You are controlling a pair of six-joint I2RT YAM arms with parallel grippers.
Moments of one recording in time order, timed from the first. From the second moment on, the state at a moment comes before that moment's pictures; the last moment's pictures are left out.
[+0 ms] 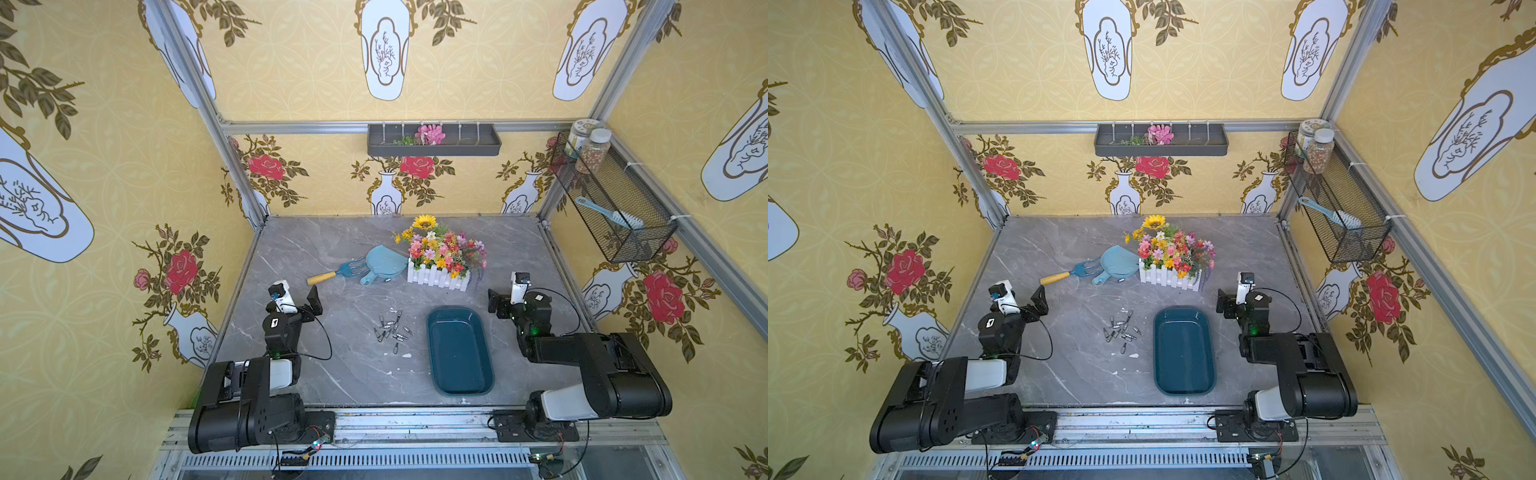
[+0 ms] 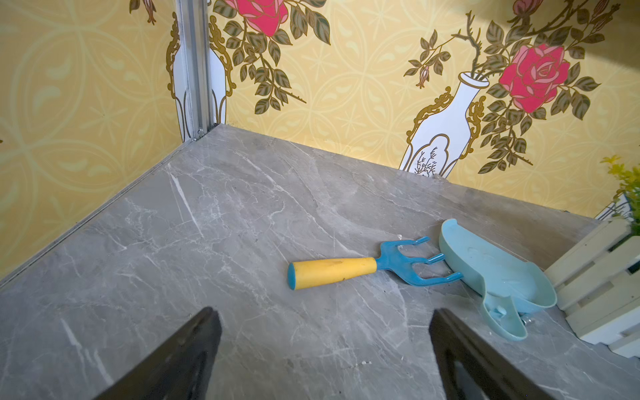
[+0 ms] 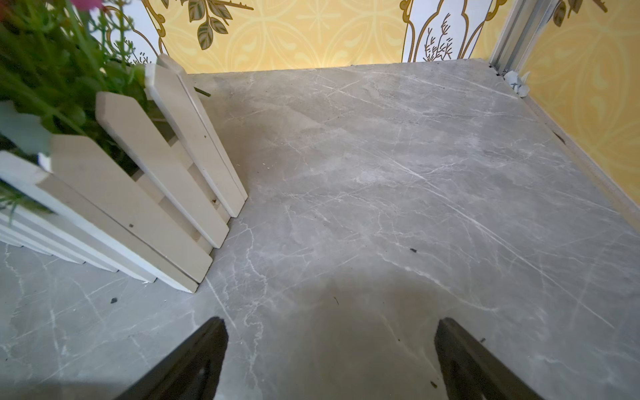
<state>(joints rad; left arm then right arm) 0.10 1.30 0.08 1.08 0.08 -0.20 -0.03 1.44 0.25 0.77 -0.07 0.02</state>
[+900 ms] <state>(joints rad) 0.10 0.97 0.01 1.01 0.00 -0.23 -0.05 1.08 0.34 0.46 0.00 0.10</state>
